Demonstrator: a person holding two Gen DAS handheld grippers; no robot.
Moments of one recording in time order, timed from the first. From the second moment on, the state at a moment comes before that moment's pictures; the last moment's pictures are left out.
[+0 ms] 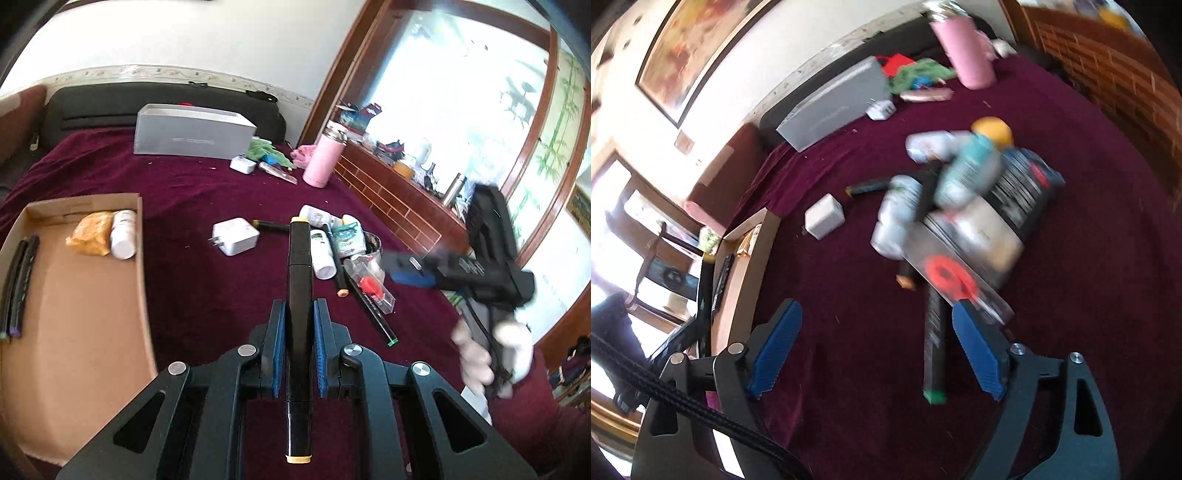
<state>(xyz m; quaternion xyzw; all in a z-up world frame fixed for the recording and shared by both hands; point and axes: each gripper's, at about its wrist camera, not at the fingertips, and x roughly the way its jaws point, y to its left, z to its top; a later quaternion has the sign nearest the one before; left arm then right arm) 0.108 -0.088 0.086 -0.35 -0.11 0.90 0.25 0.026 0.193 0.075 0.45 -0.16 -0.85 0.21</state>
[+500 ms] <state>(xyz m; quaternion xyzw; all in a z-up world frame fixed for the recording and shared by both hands) 0.115 -0.148 0.064 -0.35 -0.19 0.89 0.23 -0.076 0.136 0.039 0.52 -0.09 -0.85 0.09</state>
